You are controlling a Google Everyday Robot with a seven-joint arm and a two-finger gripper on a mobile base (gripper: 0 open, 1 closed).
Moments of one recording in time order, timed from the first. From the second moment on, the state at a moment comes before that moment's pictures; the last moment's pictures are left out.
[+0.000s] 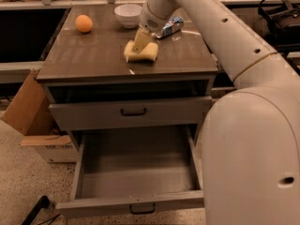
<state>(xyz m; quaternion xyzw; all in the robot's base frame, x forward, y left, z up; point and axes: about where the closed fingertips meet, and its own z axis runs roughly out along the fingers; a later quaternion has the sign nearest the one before) 0.778 0.018 0.885 -0.61 0.73 0.03 0.31</state>
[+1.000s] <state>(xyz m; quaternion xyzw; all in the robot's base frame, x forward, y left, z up) 0.771 -0.001 0.905 -0.59 0.73 0.03 0.33</state>
